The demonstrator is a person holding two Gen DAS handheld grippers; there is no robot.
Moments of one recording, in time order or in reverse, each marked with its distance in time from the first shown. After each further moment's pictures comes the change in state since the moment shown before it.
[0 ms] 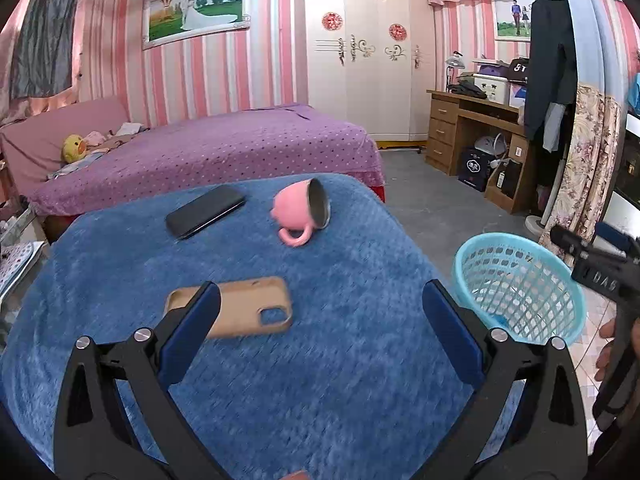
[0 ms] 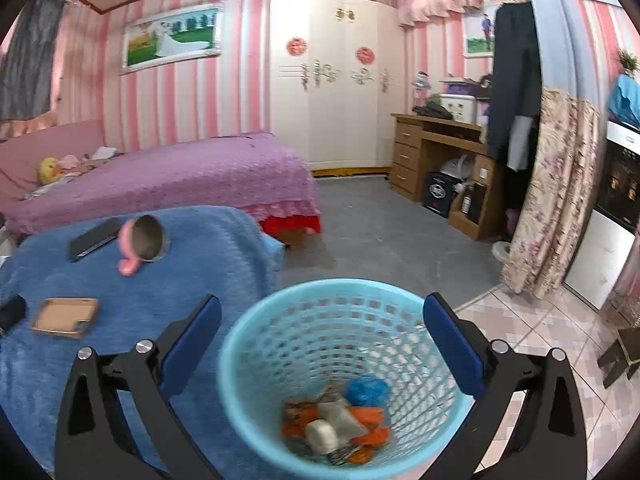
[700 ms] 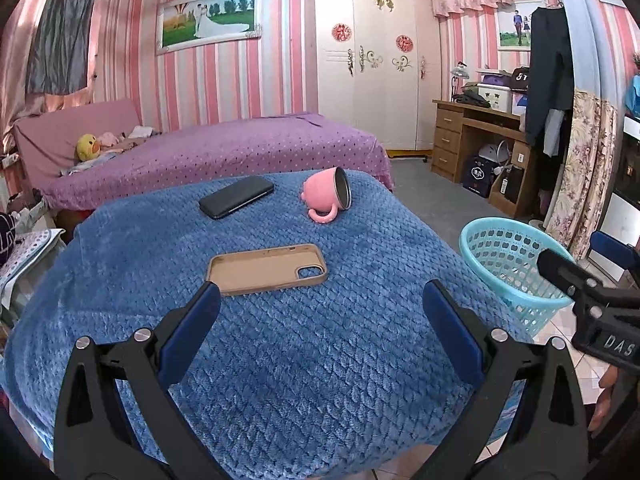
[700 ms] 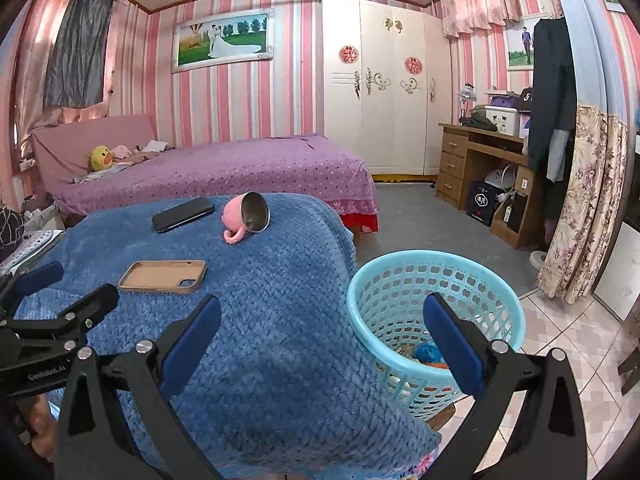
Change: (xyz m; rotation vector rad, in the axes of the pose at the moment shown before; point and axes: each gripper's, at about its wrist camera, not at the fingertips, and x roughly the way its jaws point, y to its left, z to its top) left arm -0.051 0.030 -0.047 -0.008 -0.050 0.019; right arm -0.079 0.070 -0.048 -0.050 -0.011 0.126
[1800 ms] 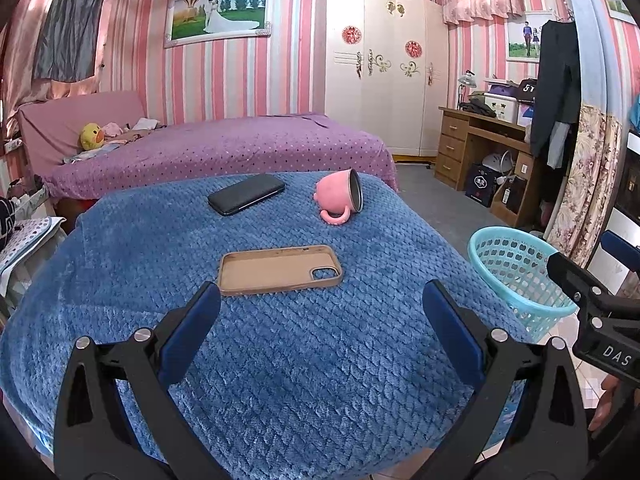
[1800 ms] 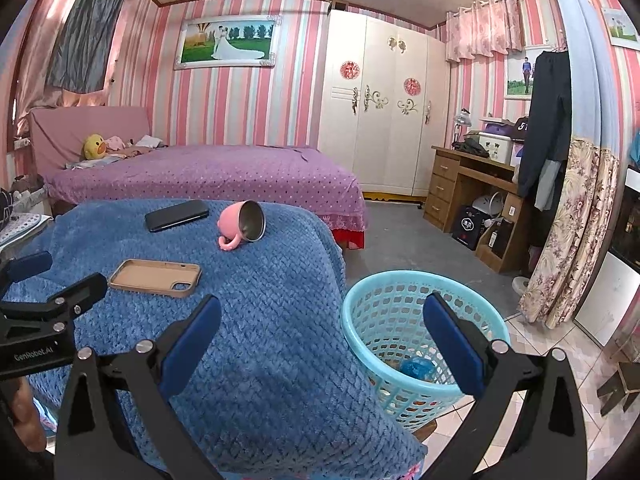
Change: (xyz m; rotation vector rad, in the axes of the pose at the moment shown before) left arm 0.004 0.022 0.000 -0.043 -0.002 -0.002; right arm -0.009 0.019 0.006 -0.068 -0.050 -0.055
